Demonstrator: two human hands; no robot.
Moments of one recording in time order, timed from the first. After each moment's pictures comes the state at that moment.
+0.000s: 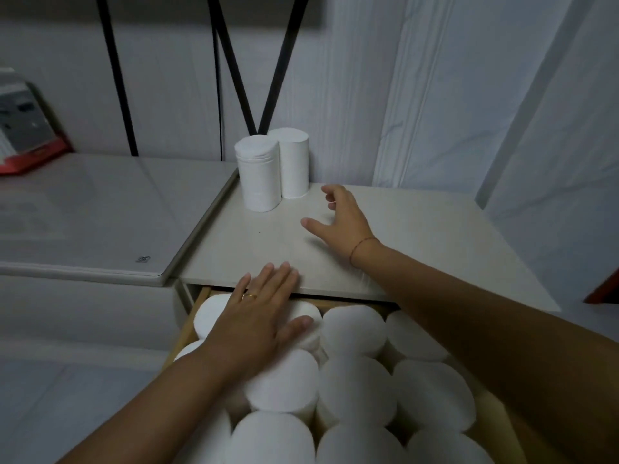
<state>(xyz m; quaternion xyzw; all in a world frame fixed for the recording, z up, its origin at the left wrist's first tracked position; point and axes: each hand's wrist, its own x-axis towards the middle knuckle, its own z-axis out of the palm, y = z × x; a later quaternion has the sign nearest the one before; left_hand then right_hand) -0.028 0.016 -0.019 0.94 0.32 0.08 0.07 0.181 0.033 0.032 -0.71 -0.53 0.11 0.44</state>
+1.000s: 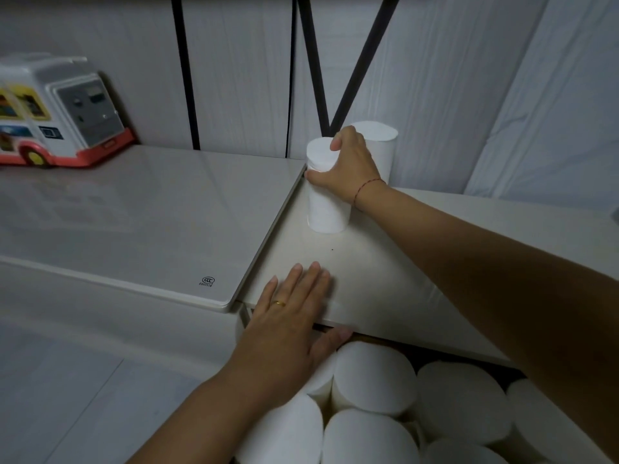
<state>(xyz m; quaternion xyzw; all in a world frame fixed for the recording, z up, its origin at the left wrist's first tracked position) -0.059 0.074 -0.012 0.91 0.38 0.10 0.11 0.141 0.204 0.069 -0.68 -0.59 0.06 0.43</state>
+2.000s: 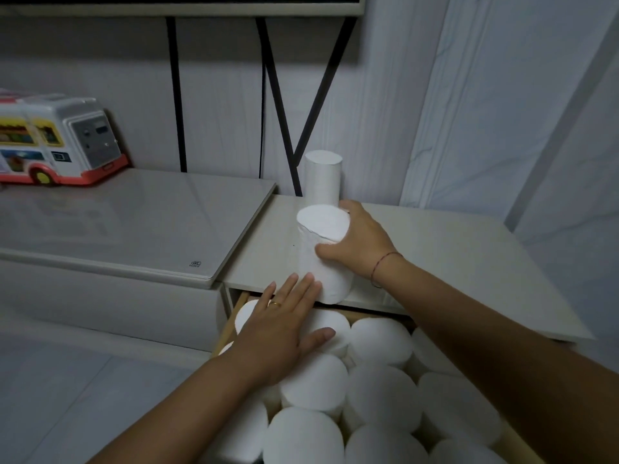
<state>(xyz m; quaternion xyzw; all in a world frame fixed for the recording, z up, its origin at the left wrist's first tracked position) -0.050 0.002 -0.001 0.94 0.33 0.07 0.07 0.133 0.004 0.075 -0.73 -0.56 0.12 0.37</state>
